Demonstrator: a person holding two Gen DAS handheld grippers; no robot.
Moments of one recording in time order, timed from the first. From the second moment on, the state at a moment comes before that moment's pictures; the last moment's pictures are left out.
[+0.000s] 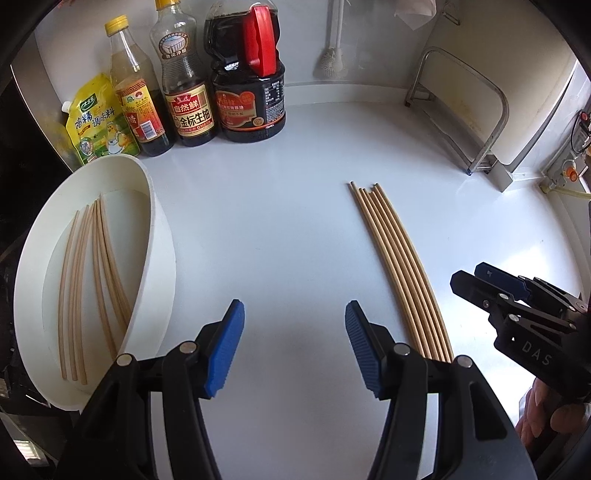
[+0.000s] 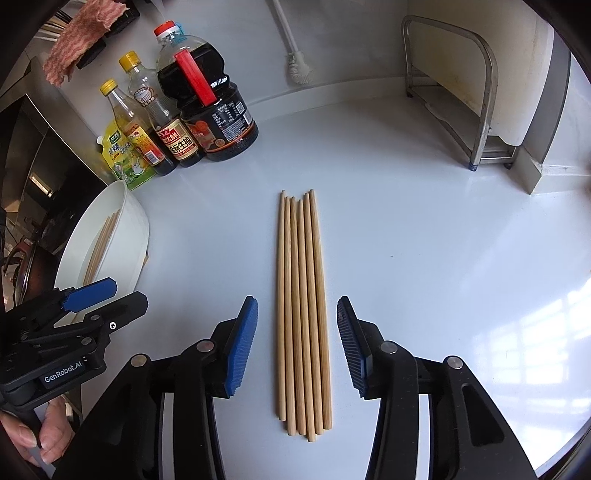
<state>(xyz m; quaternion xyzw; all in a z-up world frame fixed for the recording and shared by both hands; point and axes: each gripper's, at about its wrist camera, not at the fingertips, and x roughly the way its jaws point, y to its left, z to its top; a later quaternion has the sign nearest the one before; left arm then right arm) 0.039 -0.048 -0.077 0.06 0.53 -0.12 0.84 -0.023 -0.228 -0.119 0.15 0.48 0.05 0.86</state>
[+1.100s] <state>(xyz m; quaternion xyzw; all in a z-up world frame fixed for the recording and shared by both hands) 0.043 -0.056 -0.113 0.03 0.56 -0.10 0.82 -0.004 -0.240 -0.162 0.13 0.50 0.06 0.85</state>
